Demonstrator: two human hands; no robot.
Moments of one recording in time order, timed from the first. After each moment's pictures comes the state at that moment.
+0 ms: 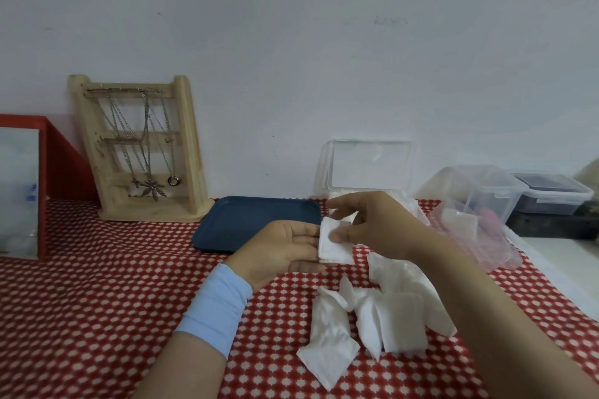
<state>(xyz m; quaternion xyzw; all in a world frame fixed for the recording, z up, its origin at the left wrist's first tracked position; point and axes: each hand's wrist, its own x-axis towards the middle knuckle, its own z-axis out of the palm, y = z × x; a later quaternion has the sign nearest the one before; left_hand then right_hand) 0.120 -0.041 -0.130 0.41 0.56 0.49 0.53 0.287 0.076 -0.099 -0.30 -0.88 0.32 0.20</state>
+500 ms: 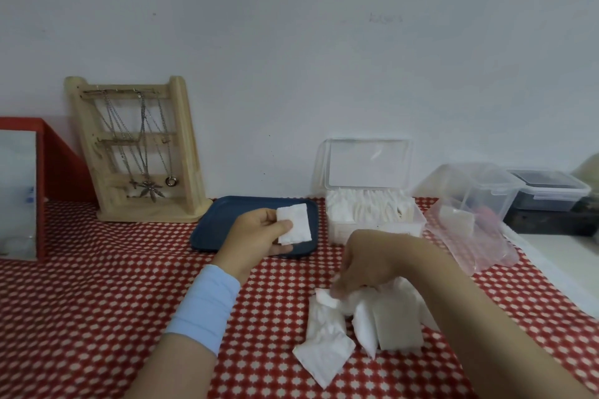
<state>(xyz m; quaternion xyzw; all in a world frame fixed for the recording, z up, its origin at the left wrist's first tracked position) 0.100 -0.034 -0.140 0.33 0.65 0.59 0.35 0.284 0.054 -0.098 -0.37 -0.89 0.21 -0.14</state>
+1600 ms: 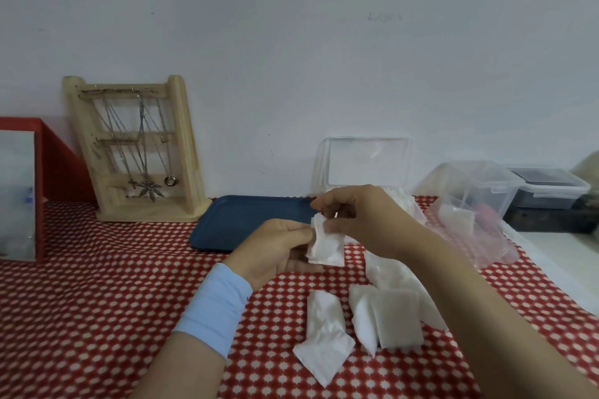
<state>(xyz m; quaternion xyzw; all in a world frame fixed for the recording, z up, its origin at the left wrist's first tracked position) 0.126 -0.038 -0.129 0.35 0.57 0.52 0.52 0.283 0.068 -0.096 -0.22 -0.89 0.32 0.25</state>
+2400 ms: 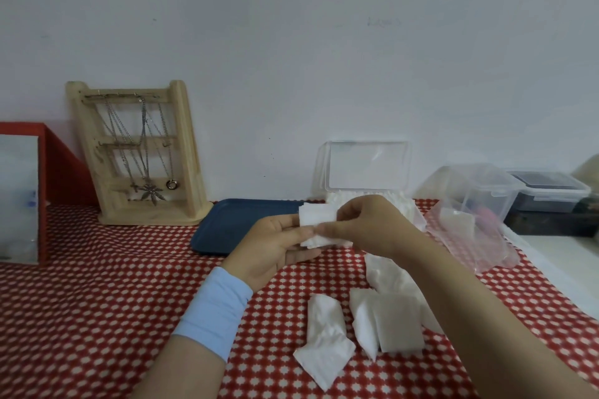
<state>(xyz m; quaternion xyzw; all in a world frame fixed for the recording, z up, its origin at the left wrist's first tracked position) 0.123 -0.037 -0.128 0.31 0.52 0.60 0.52 0.279 0.062 -0.097 -0.41 -0.80 0.37 0.23</state>
